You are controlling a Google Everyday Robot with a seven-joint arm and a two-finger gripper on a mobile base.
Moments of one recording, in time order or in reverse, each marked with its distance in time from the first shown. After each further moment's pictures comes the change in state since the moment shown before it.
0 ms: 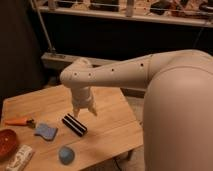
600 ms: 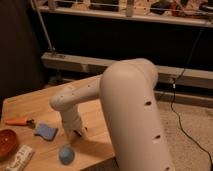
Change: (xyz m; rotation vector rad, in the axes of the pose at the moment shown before) arm 0.026 0.084 0.126 0.034 0.172 -0.052
